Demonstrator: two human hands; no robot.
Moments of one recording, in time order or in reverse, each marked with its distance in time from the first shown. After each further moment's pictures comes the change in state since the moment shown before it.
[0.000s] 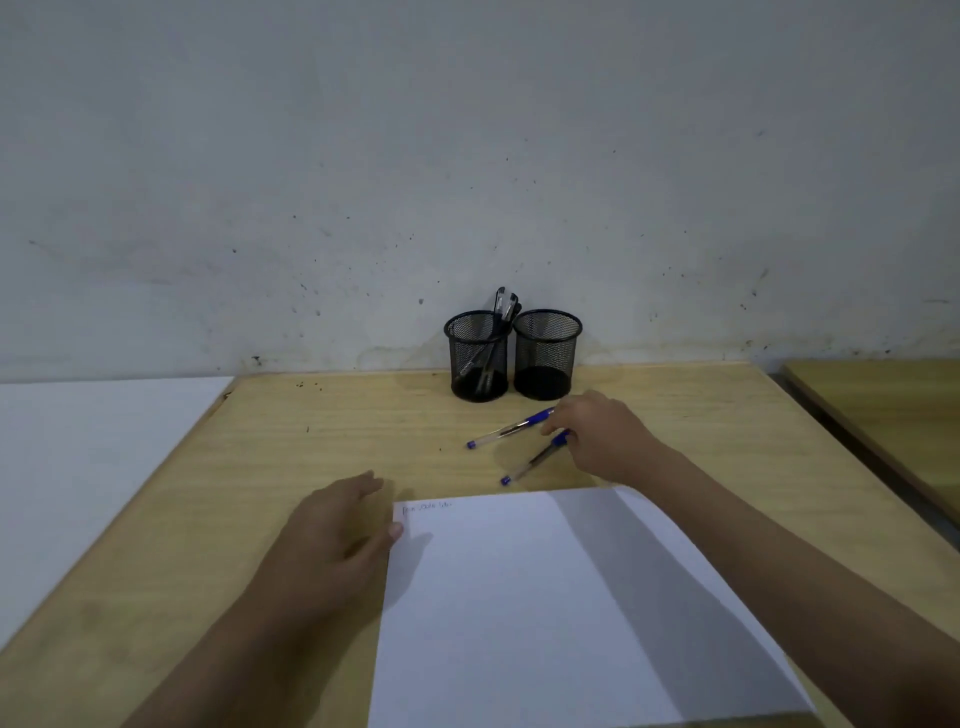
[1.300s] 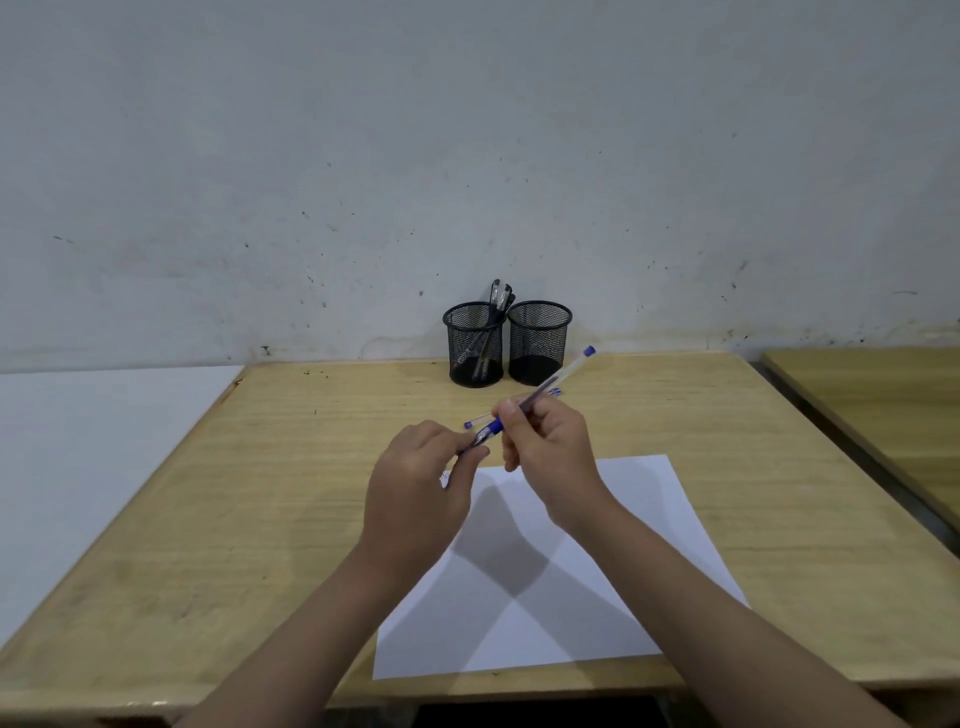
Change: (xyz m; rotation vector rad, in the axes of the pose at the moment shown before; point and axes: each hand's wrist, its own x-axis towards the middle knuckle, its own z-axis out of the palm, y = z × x) left_hand 0.005 0.093 0.024 -0.064 0.450 0.373; right_hand -0.062 -0.107 -0.009 1.364 0.431 0.203
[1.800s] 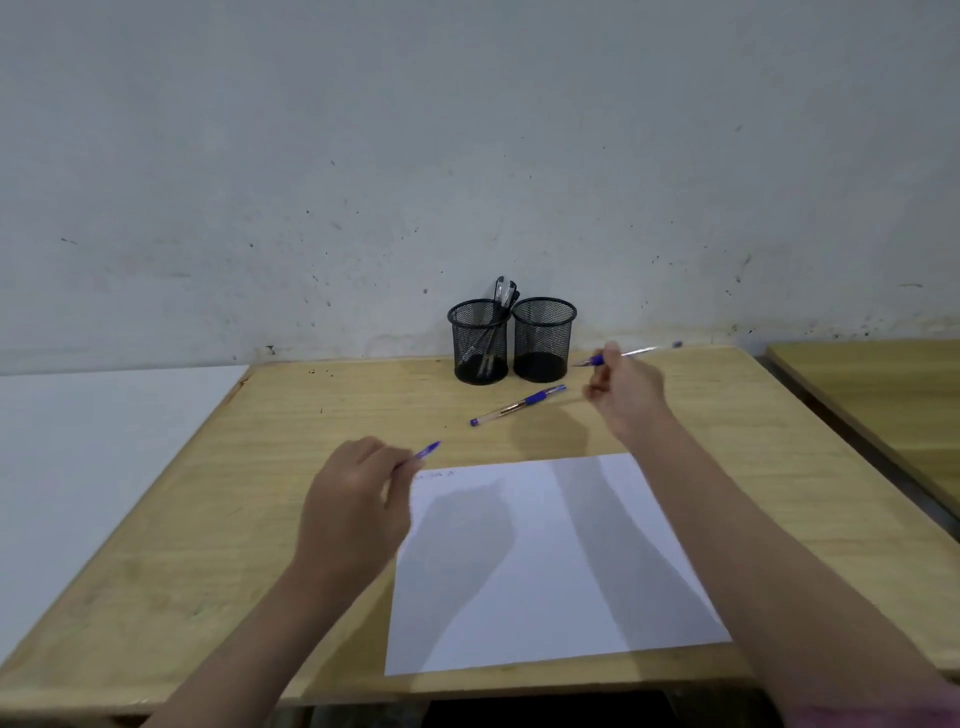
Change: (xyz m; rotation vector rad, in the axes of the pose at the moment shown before) left_hand -0.018 -0.035 -0.039 0.136 -0.050 -0.011; right_hand 0.091 0.009 -0.056 0.430 0.451 0.398
